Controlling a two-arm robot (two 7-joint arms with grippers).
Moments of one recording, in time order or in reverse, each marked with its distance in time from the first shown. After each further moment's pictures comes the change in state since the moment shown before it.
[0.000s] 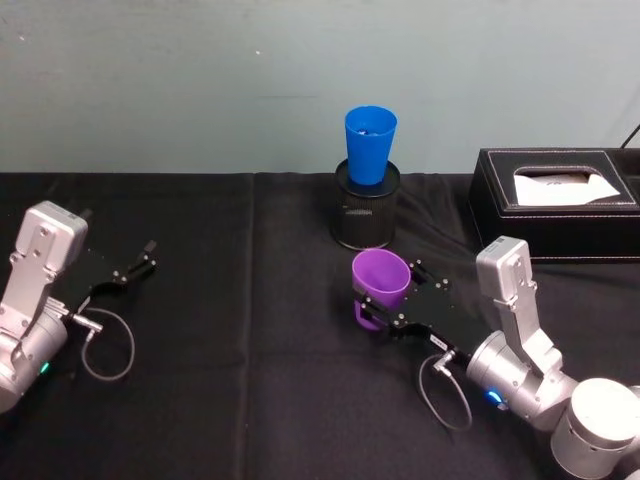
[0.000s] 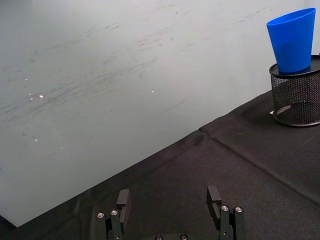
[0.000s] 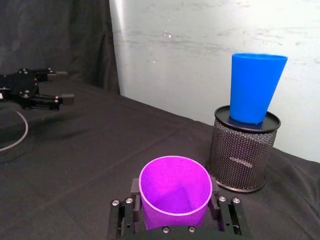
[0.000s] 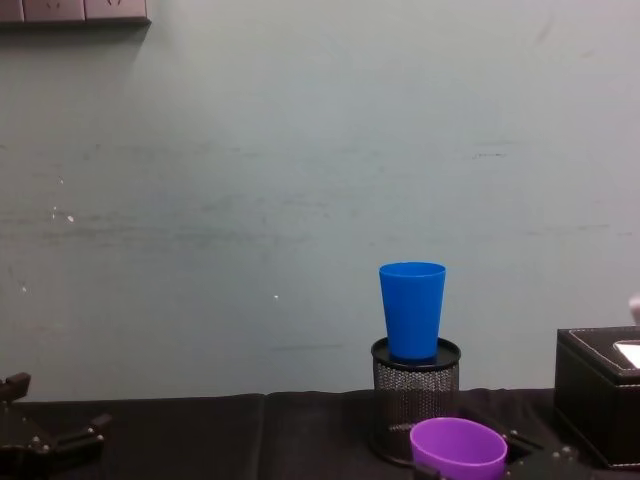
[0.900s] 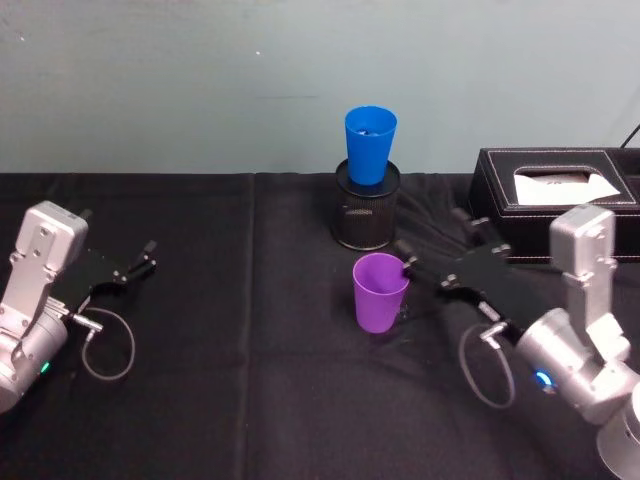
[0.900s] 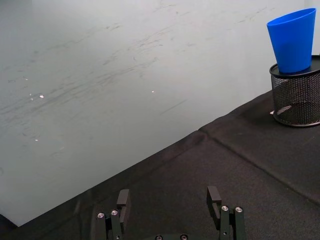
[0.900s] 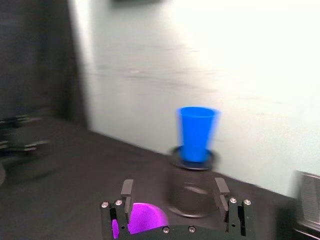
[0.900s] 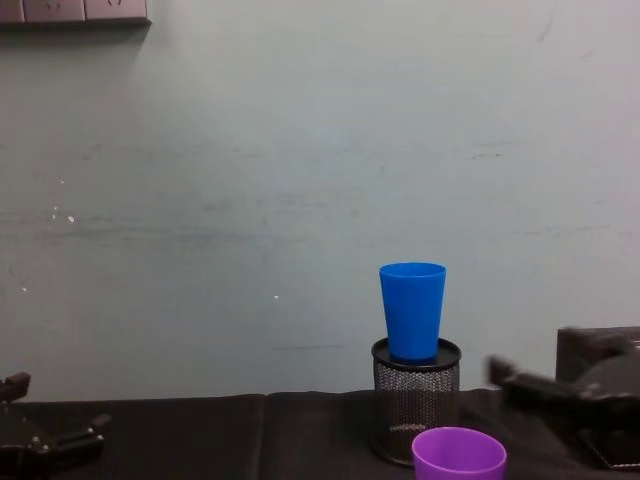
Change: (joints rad) left arm 0.000 0.000 0.000 0.000 0.000 0.000 0.000; right arm -0.148 0.042 0.134 -0.293 0.008 0.078 -0.102
